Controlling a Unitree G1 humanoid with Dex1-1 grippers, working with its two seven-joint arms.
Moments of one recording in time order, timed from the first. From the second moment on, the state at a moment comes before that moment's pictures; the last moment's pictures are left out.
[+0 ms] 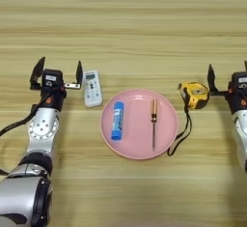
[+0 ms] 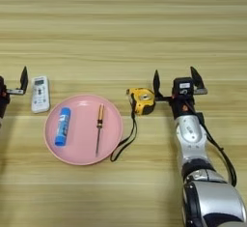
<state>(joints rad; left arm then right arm) -0.48 0.24 0.14 1.12 0.00 -0.86 -0.07 -0.50 -0.24 -0.16 1.14 0.01 -0.86 0.07</state>
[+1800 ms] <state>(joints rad) -0.65 0.16 0.11 0.99 0.00 0.01 -0.01 -0.50 -0.21 -0.03 1.14 -0.18 -0.86 -0.15</state>
